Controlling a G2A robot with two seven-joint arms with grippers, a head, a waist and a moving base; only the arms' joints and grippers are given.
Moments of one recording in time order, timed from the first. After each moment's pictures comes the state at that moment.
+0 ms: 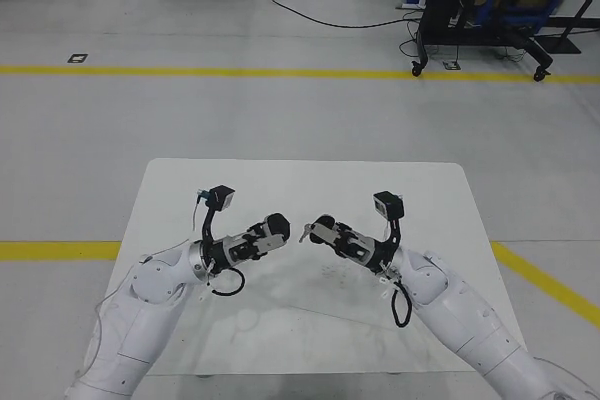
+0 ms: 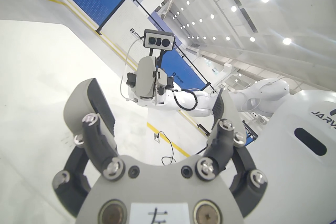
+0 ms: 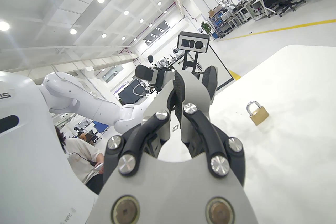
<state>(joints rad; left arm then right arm) 1.25 -1.15 -1.21 -1.52 -0.29 -0.72 -0.92 -1.15 -1.11 0.89 -1.37 0.07 -0.99 0.31</state>
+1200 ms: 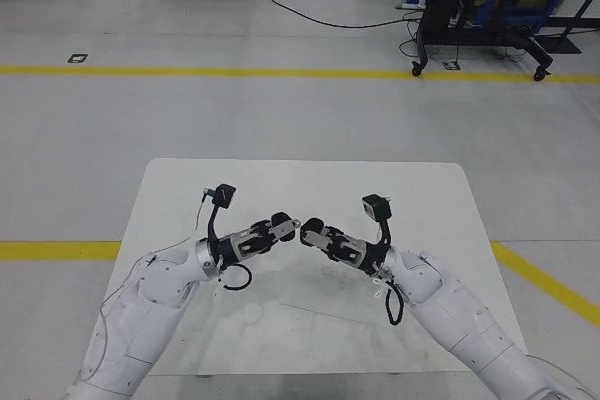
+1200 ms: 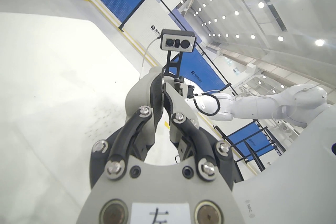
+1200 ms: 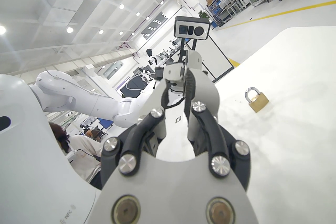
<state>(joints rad) 1.25 -1.14 -1.21 -1.53 -0.09 -0.67 -0.71 -1.14 -1.14 0.88 -1.34 0.09 -0.95 0.39</state>
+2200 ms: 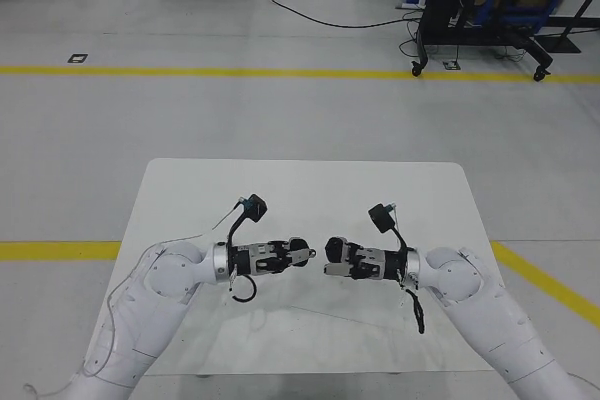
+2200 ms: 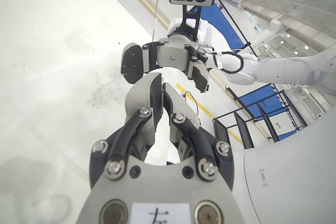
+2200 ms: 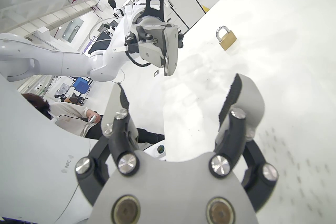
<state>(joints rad) 1.18 -1.13 -1.10 -1.54 0.00 -0.61 -0.94 -1.27 -1.03 1.10 -1.51 0.05 -0.75 0.82</state>
